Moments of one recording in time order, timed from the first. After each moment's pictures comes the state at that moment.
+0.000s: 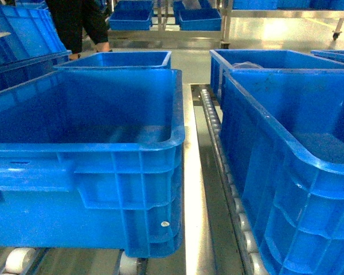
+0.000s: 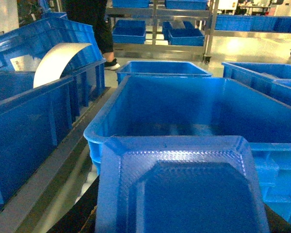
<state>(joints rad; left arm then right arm) 0.00 0.01 0.02 -0.01 0.00 0.00 0.00 0.00 0.01 -0.01 0.00 0.00</state>
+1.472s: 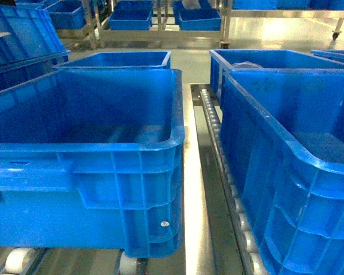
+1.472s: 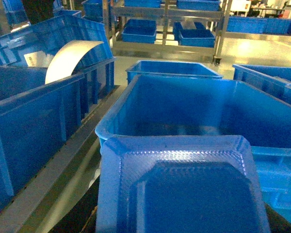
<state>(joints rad) -0.02 0.01 0.02 -0.01 -0.07 -0.02 0.04 0.00 0.01 0.05 0.10 -0.02</state>
